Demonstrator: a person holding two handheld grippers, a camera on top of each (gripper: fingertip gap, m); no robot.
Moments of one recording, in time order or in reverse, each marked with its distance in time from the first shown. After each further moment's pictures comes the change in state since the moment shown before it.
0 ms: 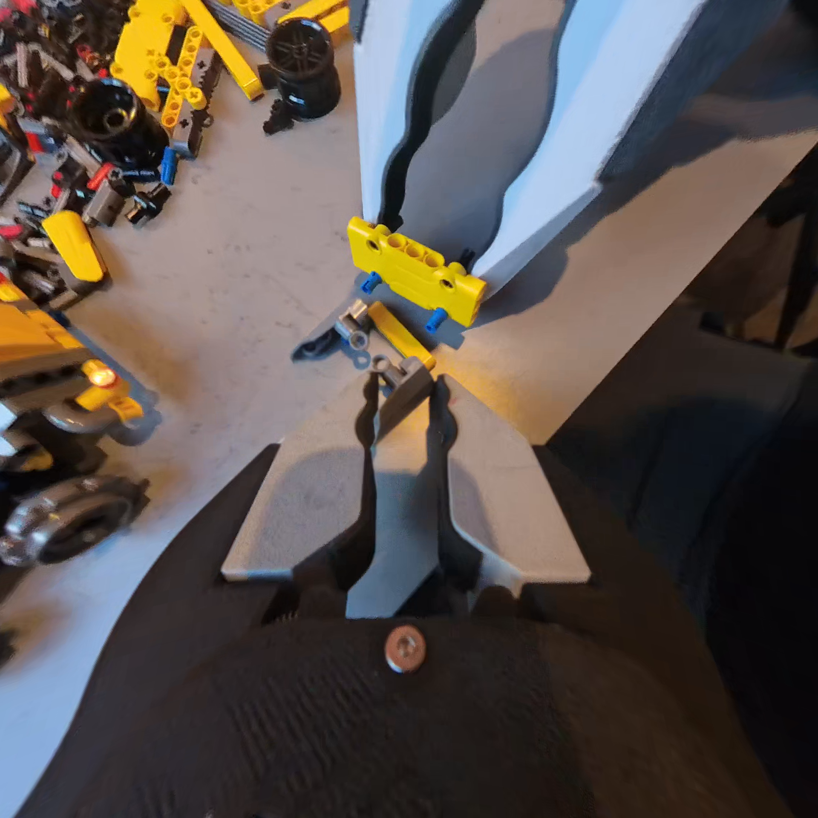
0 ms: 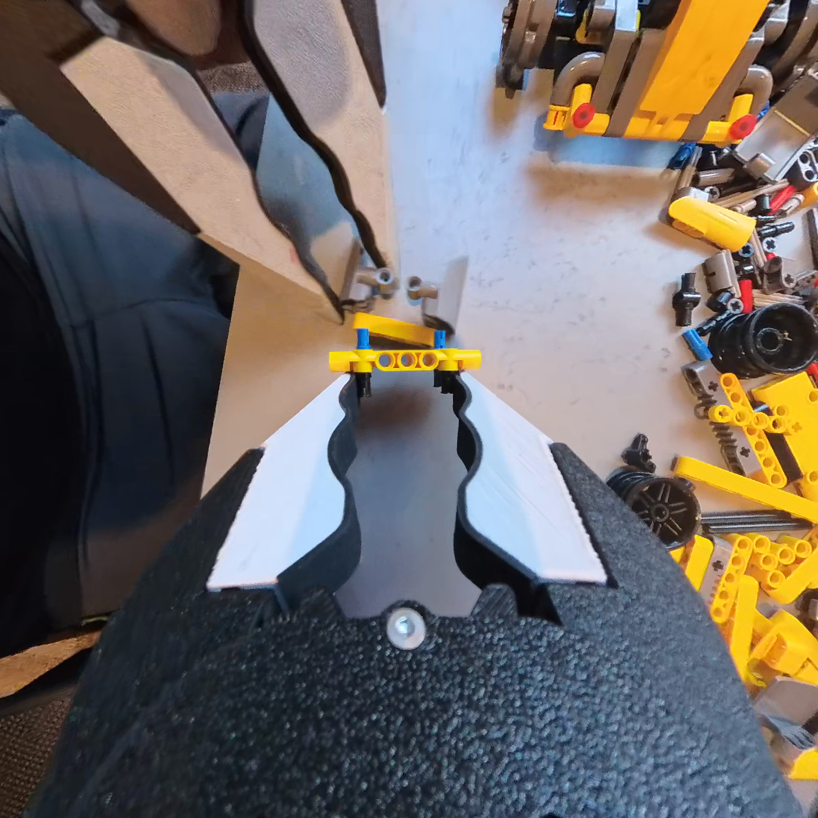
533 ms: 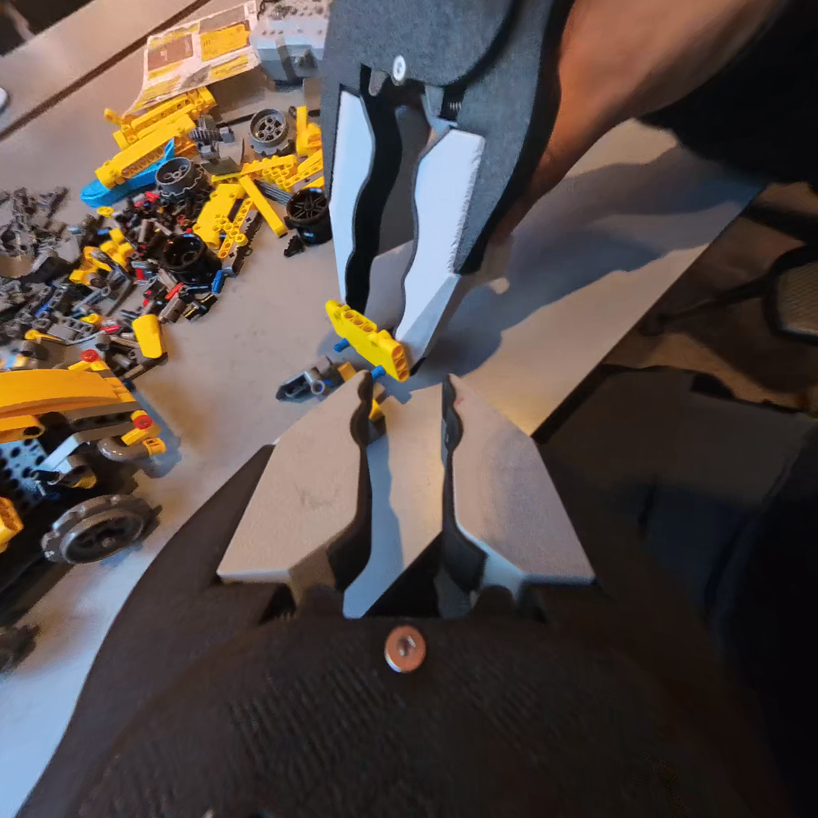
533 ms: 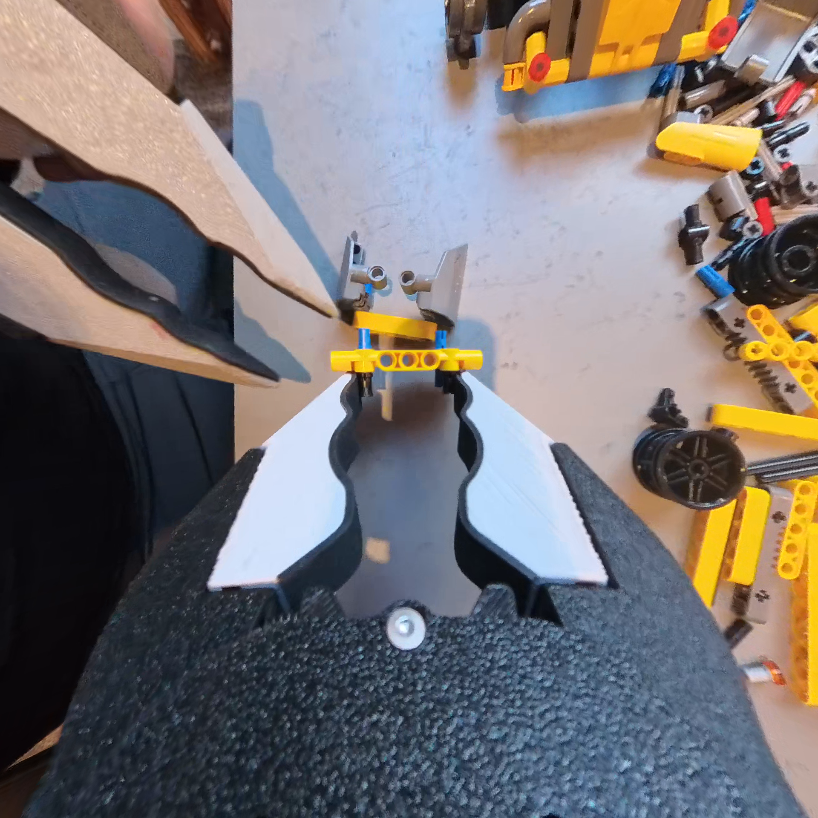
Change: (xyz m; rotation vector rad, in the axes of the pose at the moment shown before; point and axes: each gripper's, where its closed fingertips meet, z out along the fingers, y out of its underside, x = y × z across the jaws) left arm 0.025 -0.032 -0.019 0.229 -0.130 0.072; right arm 0.001 0.002 0.000 -0.007 0.012 0.195
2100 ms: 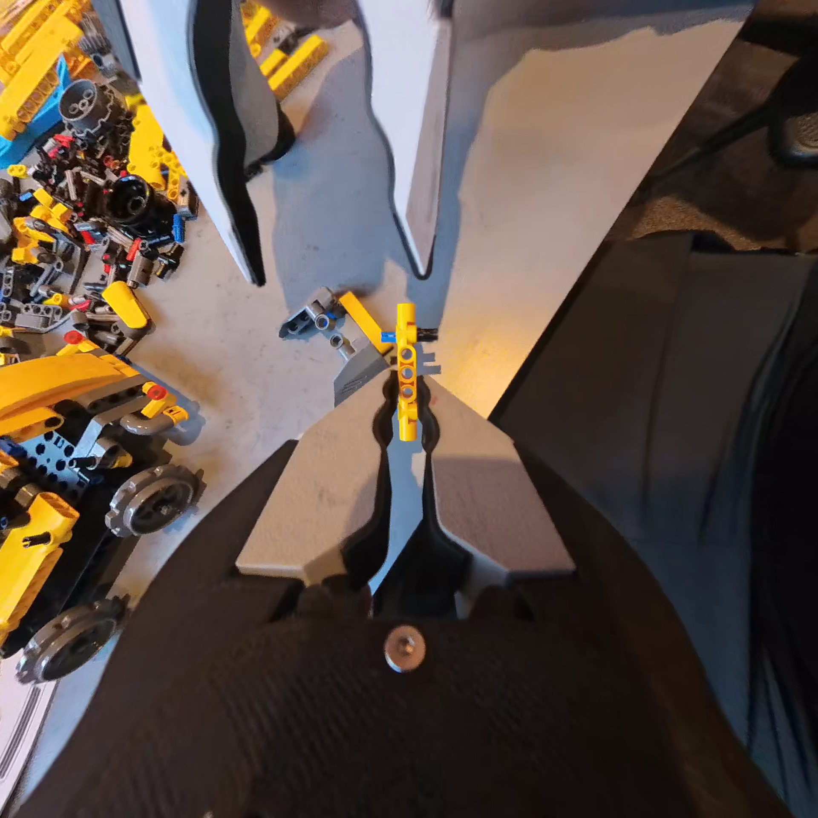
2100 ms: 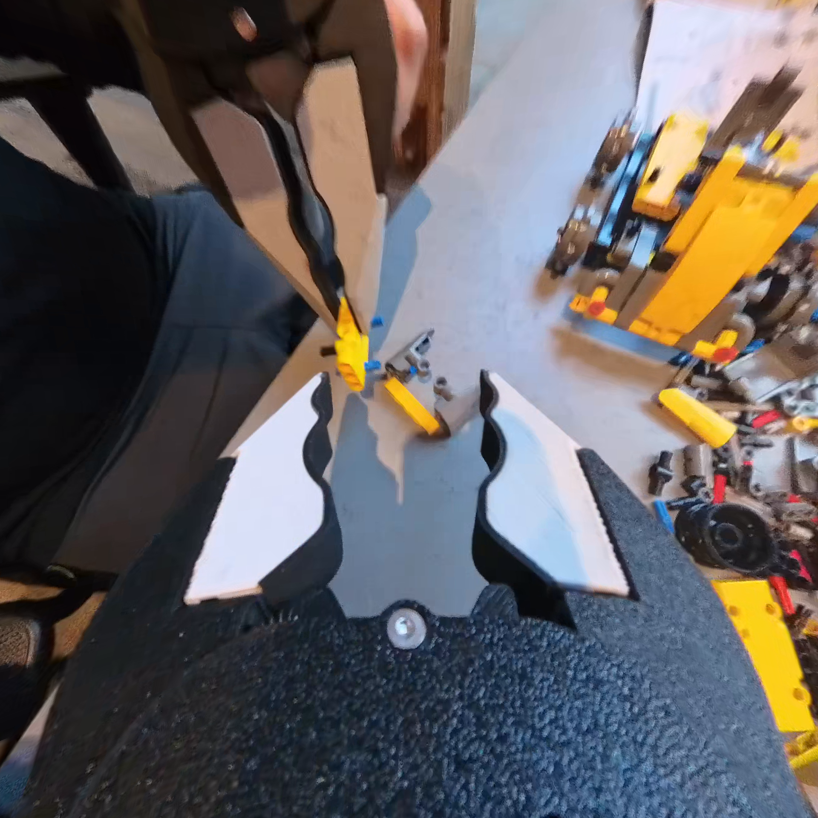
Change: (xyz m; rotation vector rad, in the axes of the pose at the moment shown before) left arm -0.012 0.032 -0.020 -0.194 0.142 0.156; right arm -0.016 -0.044 -0.015 0.231 -0.307 -0.436
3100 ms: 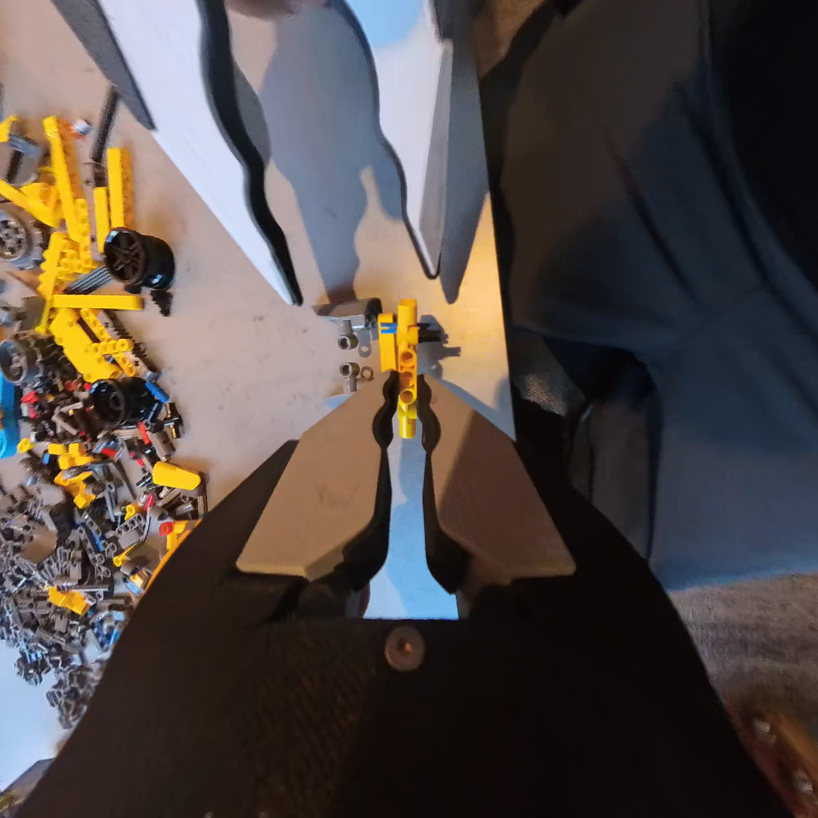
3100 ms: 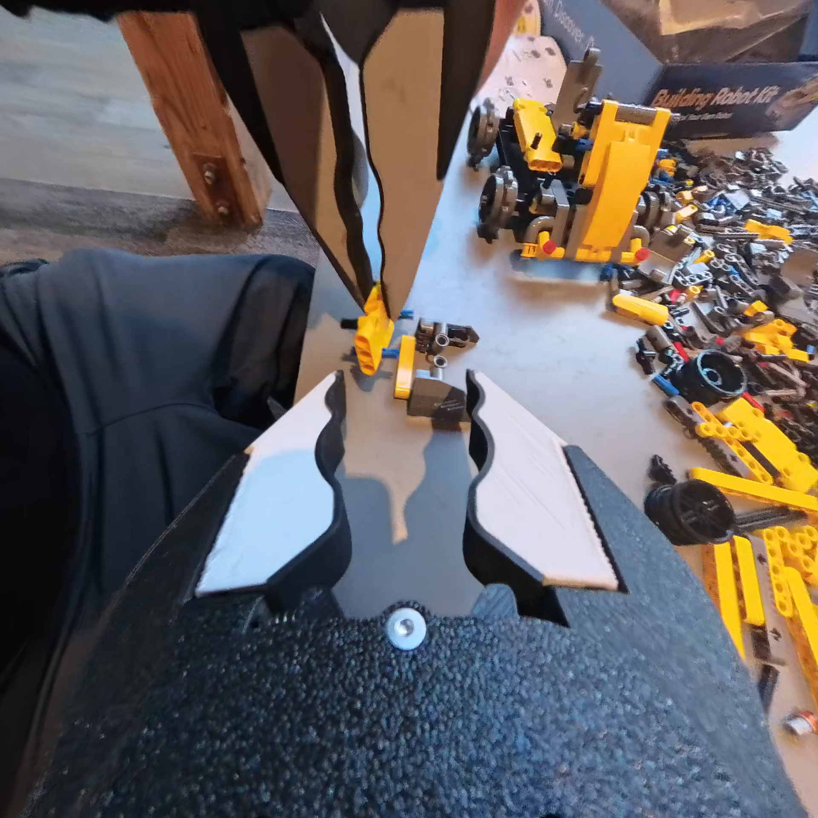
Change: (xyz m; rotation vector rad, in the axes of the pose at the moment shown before) left arm -0.005 0.004 -0.002 -0.116 0.303 0.654; right arm -0.026 0.011 0.005 0.093 0.499 0.158
